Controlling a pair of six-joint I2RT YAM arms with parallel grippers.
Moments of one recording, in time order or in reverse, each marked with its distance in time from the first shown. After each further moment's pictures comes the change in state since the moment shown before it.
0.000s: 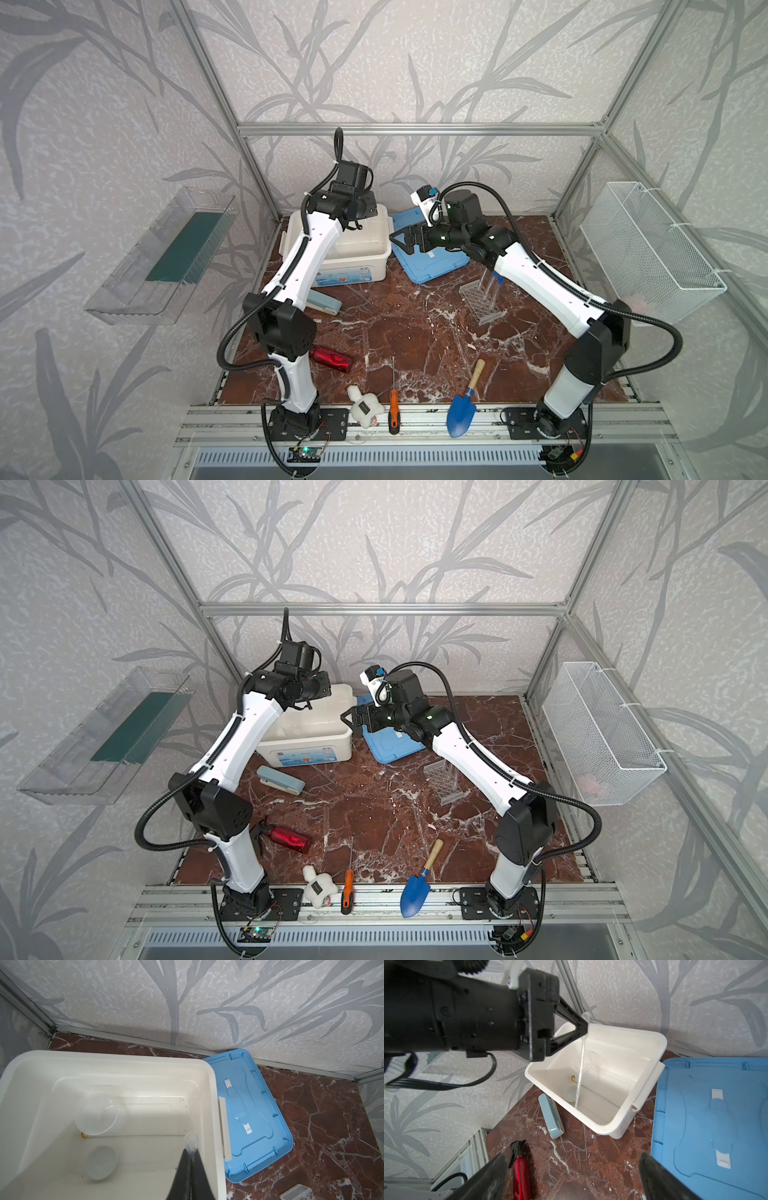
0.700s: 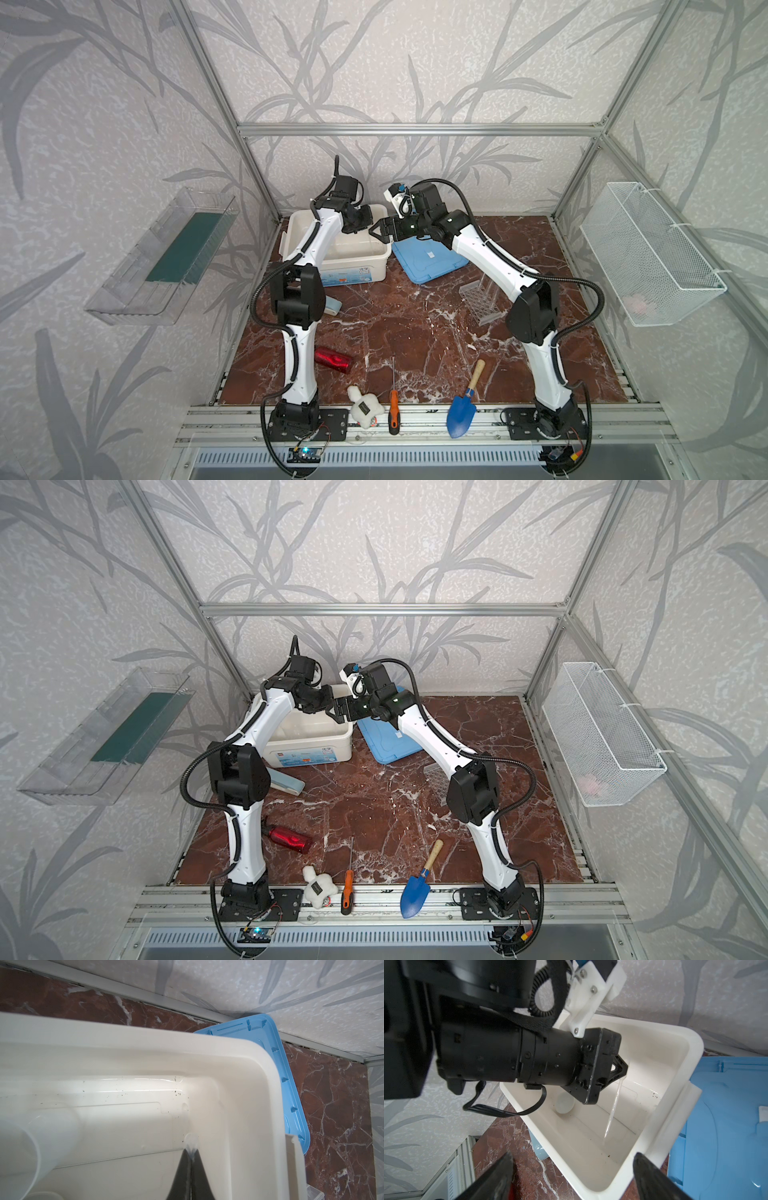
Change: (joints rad) left arm 0.118 0.283 0.002 0.101 0.308 0.003; right arm 0.012 0.424 0.458 -0.132 -0.025 -0.001
